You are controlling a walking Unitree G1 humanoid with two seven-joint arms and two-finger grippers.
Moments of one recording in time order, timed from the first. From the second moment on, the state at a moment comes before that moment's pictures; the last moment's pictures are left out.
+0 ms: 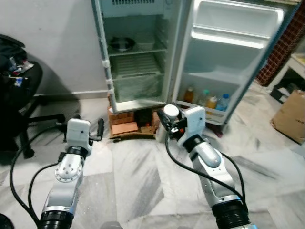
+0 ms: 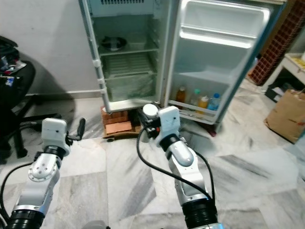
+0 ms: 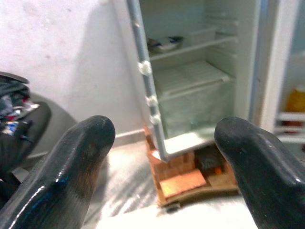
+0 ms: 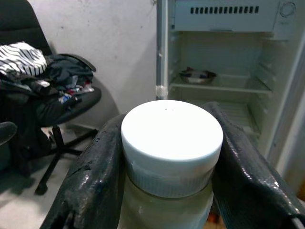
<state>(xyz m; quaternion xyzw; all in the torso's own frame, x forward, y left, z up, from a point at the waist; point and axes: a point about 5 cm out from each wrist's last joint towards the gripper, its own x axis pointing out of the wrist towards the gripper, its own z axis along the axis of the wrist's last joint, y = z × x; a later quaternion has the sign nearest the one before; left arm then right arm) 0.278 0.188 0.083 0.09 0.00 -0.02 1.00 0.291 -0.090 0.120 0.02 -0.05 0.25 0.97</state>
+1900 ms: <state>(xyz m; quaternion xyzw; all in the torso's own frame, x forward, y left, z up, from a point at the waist) 0.279 0.173 0.079 0.11 0.01 -0.06 0.99 0.302 -0.086 0.138 0.01 -0.10 0.23 0.97</state>
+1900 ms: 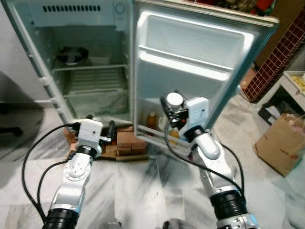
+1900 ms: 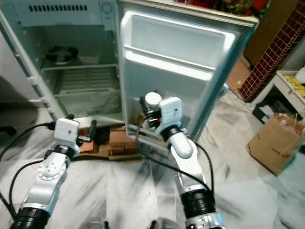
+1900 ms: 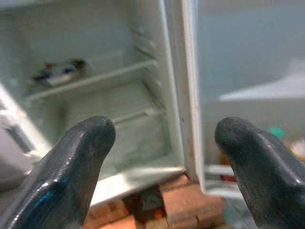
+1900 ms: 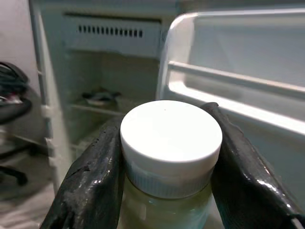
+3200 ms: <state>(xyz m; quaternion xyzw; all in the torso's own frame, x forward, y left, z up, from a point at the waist) 0.267 0.165 0.074 0.07 0.01 -0.08 0.99 0.318 -0.077 0.239 0.09 -0.19 0.35 0.91</state>
